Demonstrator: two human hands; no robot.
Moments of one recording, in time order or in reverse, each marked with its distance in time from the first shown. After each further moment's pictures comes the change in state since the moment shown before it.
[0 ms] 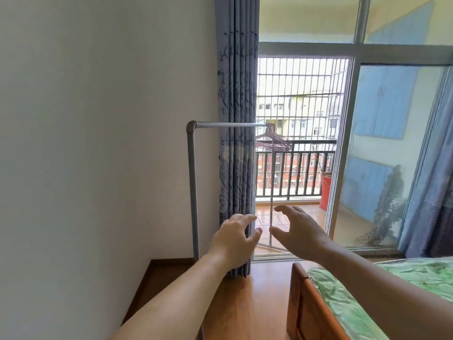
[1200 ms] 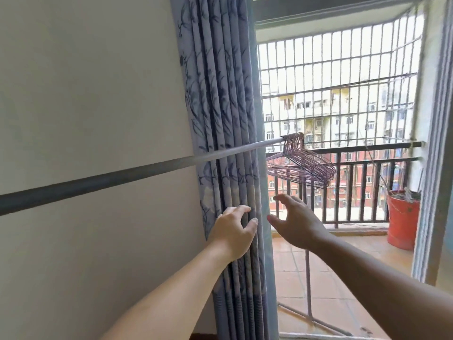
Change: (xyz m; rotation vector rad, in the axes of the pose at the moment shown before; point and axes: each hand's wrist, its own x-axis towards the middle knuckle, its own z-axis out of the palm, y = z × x) left_hand 0.634 -0.136 0.165 0.153 0.140 -0.213; right_hand 0.649 0.292 0.082 0.183 0.020 -0.140
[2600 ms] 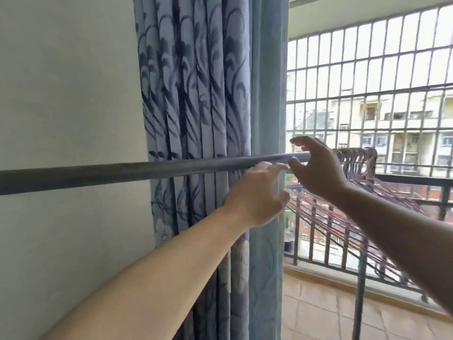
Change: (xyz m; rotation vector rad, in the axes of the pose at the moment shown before) left_hand 0.370 0.026 0.135 0.248 0.270 0.186; right_hand 0.434 0.190 0.034 0.221 0.277 -0.487
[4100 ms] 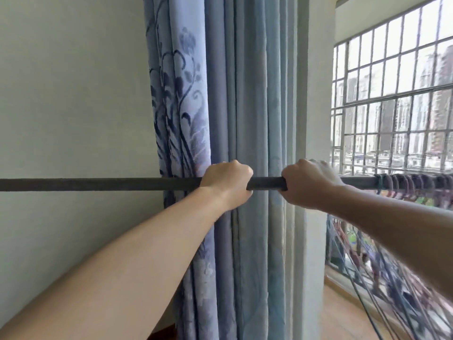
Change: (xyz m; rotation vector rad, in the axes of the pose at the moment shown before) left_hand 0.111 0.063 0.034 1.038 -0.107 -0.517; right_hand 0.093 0.114 0.010 -0.205 -0.331 -0.657
